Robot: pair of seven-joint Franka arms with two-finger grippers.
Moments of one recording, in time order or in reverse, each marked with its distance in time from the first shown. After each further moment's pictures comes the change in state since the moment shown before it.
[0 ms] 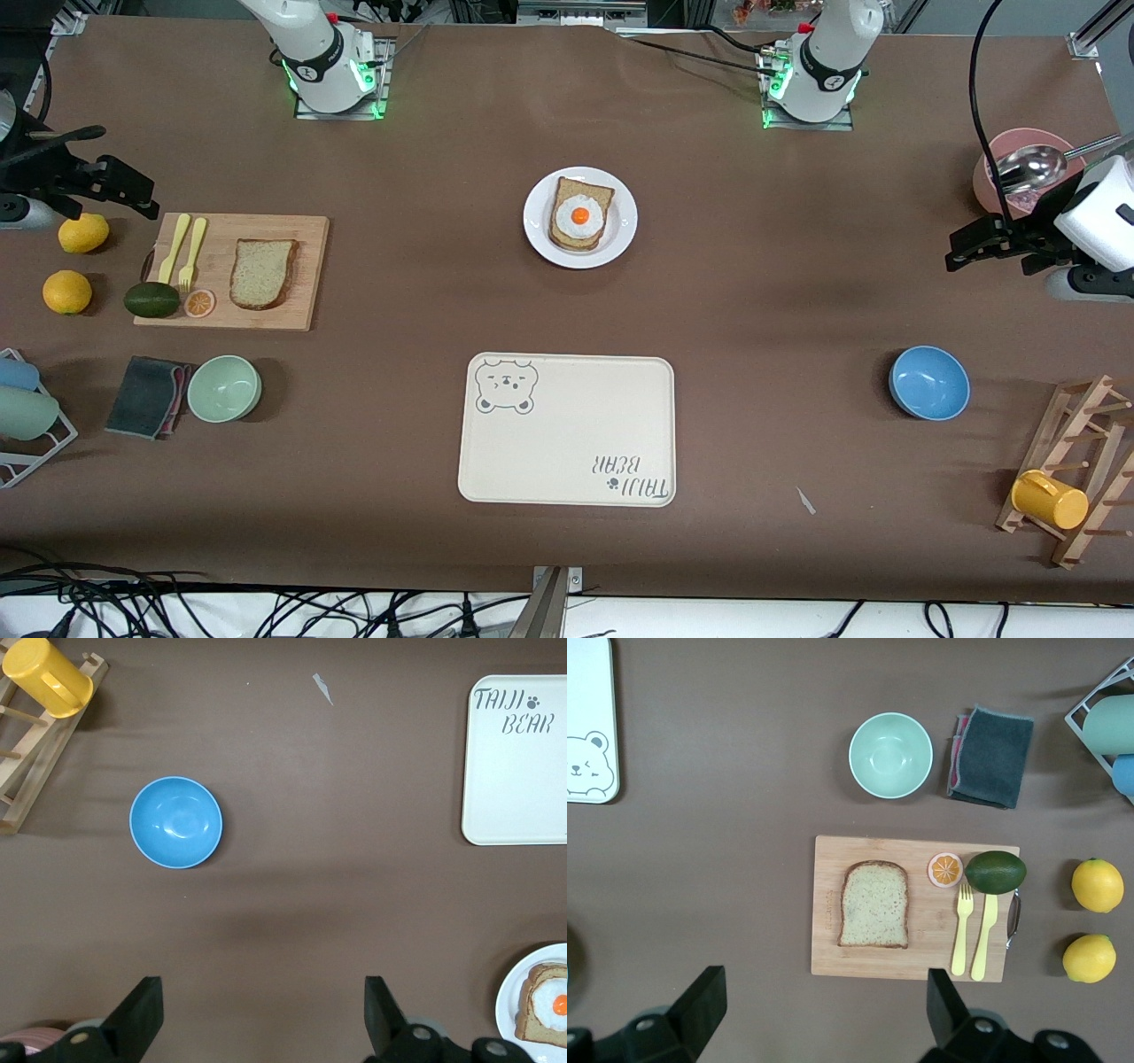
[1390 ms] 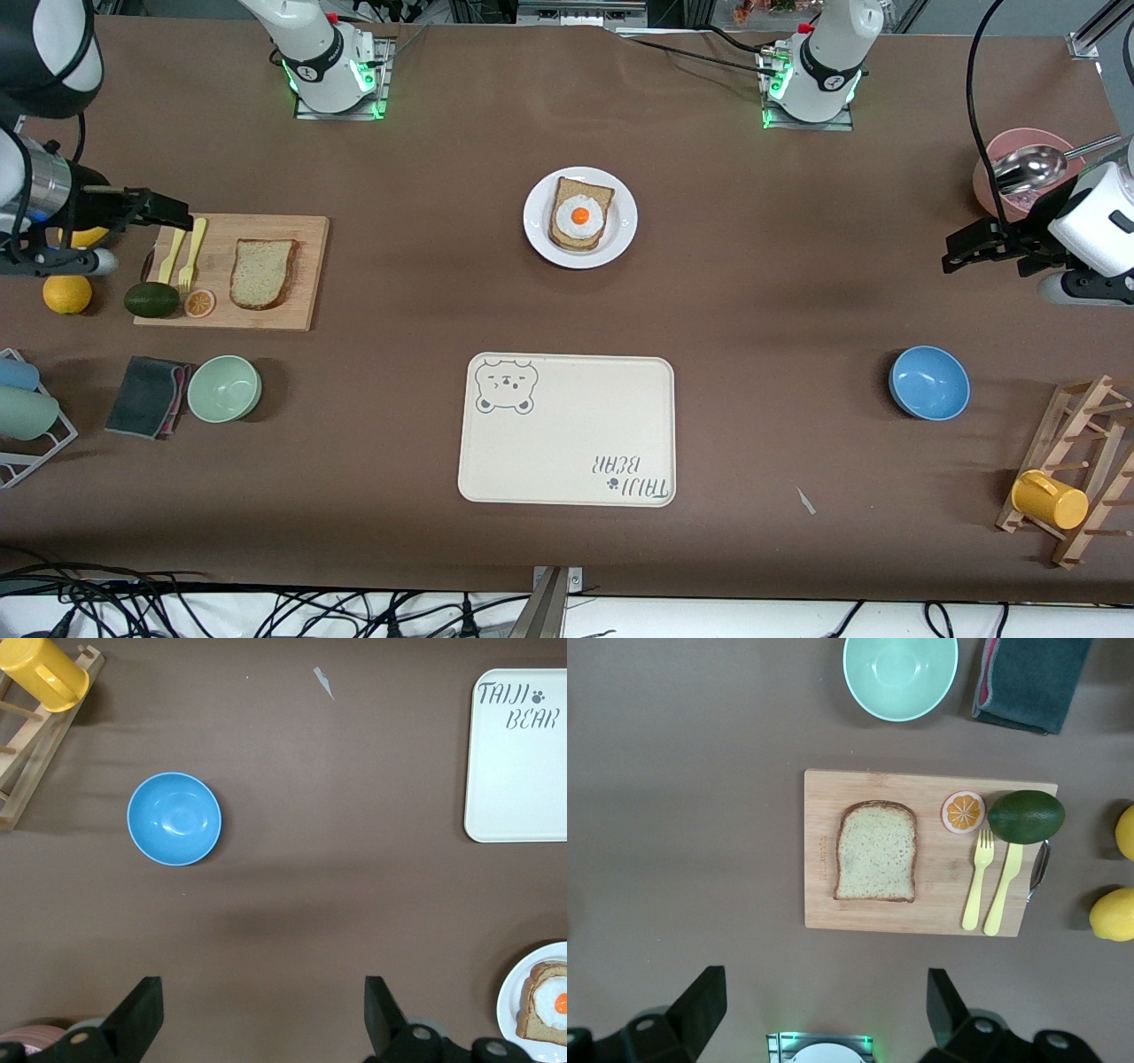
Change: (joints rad) left arm 0.000 0.009 -0.001 -0.007 0.000 -0.001 -0.001; right arm -0.022 0.136 0.002 -0.015 -0.004 -0.071 -0.016
